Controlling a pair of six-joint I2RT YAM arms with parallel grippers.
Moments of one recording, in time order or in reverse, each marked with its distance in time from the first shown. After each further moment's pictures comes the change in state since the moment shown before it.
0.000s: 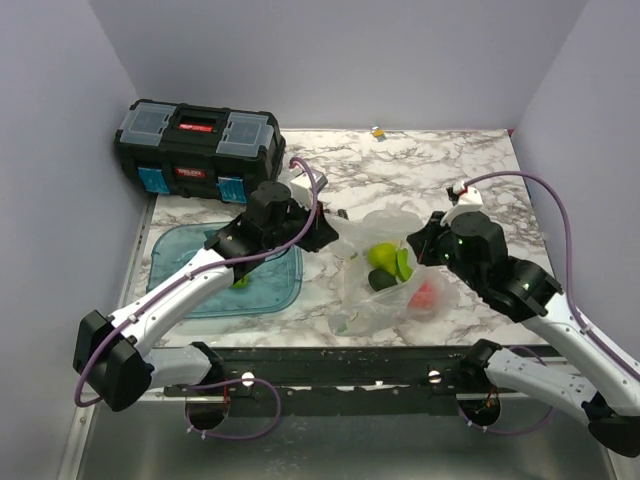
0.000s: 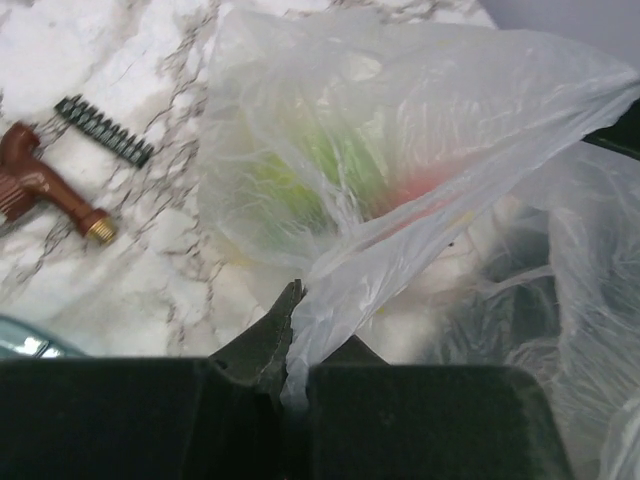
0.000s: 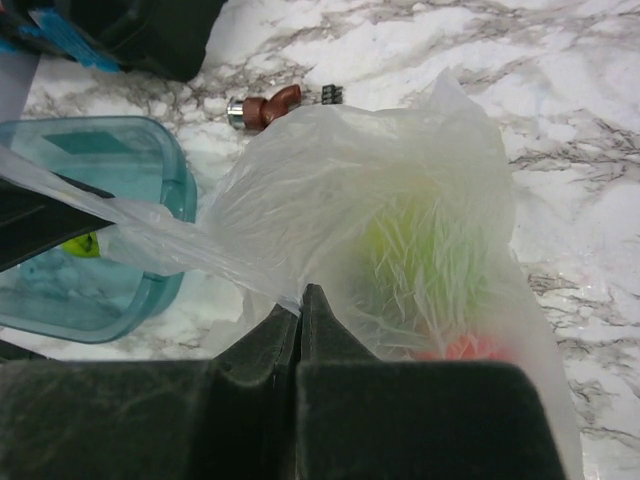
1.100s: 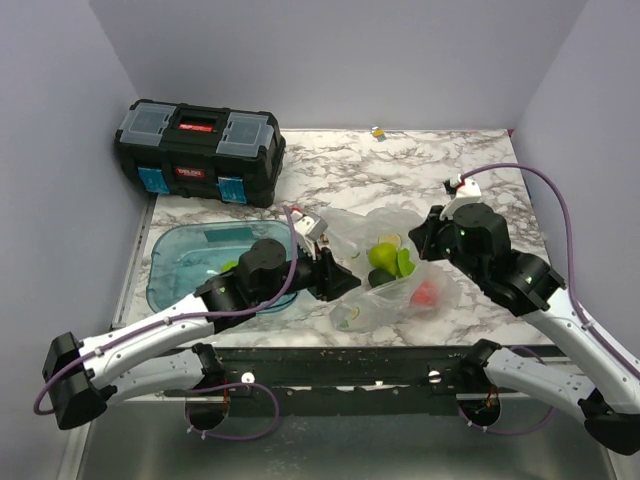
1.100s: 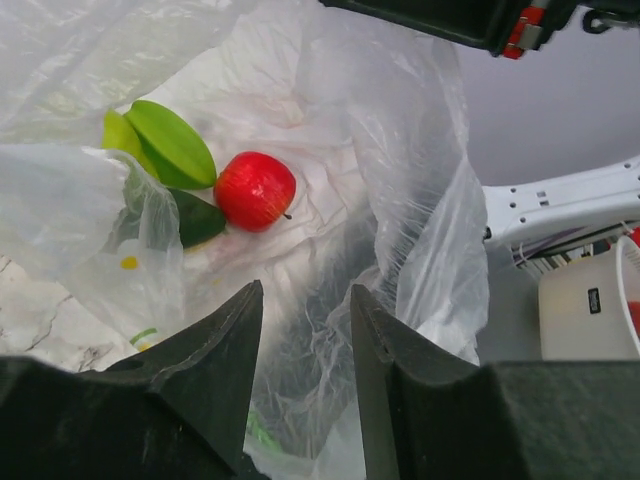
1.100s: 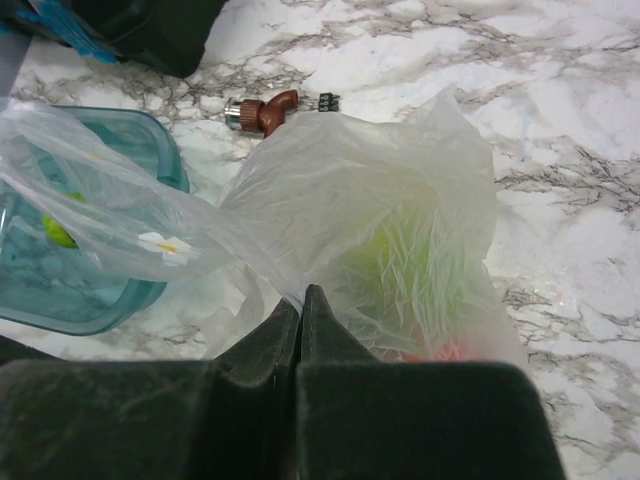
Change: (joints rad) left arm -0.290 -0.304 -0.292 0.190 -0.148 -0.241; right arm -0.020 0.057 0.058 -0.024 -0.058 -0.090
